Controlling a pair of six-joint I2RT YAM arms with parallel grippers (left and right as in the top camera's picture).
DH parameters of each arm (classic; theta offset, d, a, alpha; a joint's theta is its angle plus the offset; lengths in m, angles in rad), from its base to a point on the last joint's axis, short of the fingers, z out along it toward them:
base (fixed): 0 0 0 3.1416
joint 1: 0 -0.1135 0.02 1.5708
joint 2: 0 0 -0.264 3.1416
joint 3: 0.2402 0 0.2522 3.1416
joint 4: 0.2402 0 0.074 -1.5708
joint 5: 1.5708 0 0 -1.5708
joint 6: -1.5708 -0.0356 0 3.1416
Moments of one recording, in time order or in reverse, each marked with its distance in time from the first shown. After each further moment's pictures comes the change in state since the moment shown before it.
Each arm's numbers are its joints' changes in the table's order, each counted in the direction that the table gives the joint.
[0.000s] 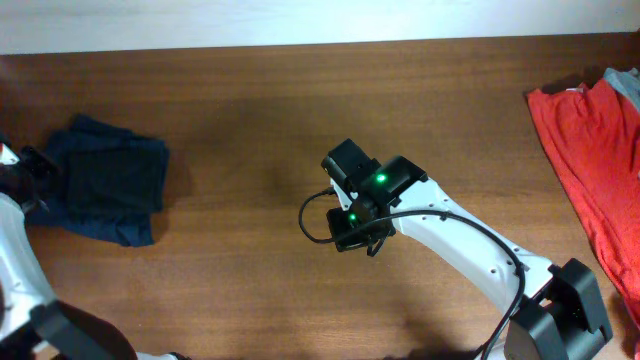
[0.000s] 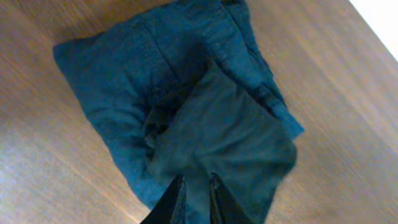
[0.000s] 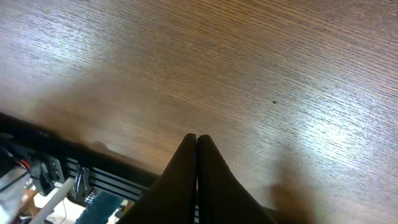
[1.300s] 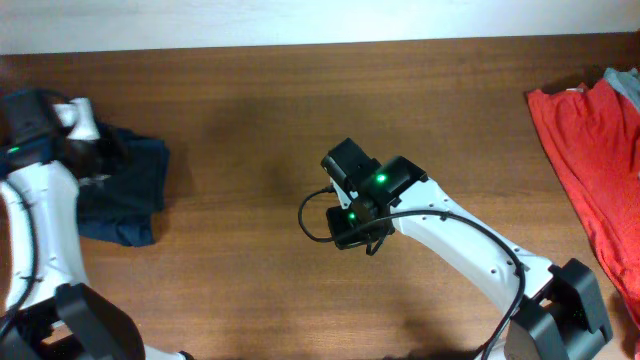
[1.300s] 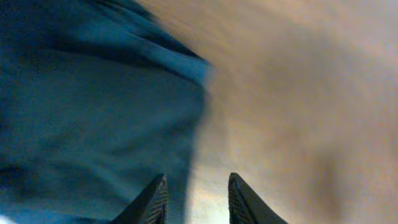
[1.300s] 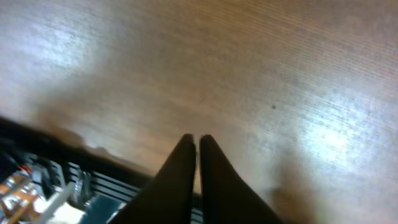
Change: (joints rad) left arm 0.264 0.032 -0.016 0.032 0.095 -0.215; right arm 0.000 -0.002 0.000 -0.019 0.011 -0.005
